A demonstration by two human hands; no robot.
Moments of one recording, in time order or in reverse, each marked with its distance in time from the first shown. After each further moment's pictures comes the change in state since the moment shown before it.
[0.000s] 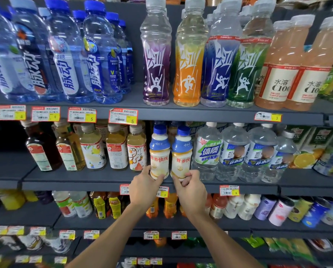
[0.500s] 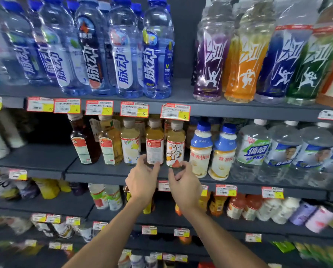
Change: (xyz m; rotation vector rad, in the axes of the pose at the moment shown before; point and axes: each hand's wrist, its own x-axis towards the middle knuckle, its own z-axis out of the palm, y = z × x) left_hand 0.035 -0.085 -0.079 0.005 0.229 -0.117; right_hand -0.041 -0.098 0.098 -0.020 -0.088 -0.031
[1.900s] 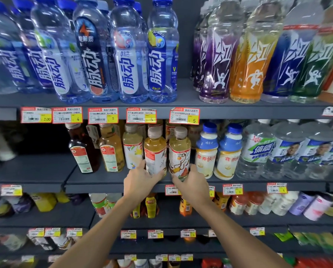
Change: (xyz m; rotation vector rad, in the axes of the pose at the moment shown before) left_hand 0.040 -0.032 -0.022 -0.037 -0.338 0.156; right_hand 0.020 0.004 0.006 -0.115 -0.176 0.054
